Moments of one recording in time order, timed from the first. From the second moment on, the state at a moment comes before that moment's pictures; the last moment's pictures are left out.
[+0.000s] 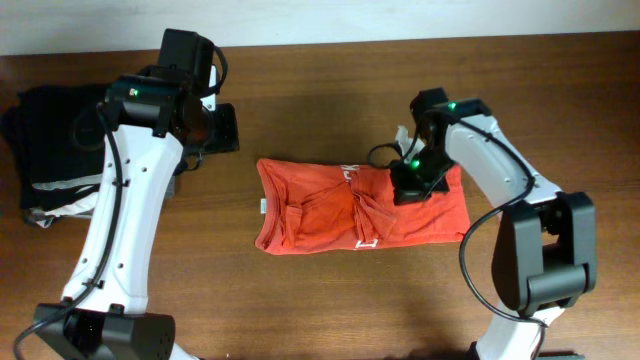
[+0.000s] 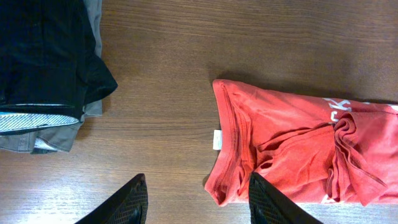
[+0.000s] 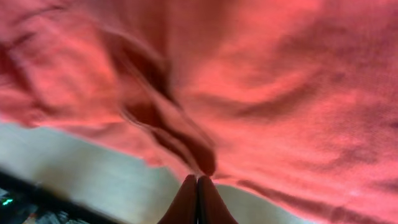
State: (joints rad) left arm -0.19 1.73 1.88 -1.34 -0.05 -0.26; right arm 0.18 1.94 1.46 -1.18 -0.33 0.08
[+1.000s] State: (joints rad) left arm -0.19 1.73 1.88 -1.34 -0.05 -0.26; right arm 0.36 1.94 1.55 -1.17 -0.35 0.15
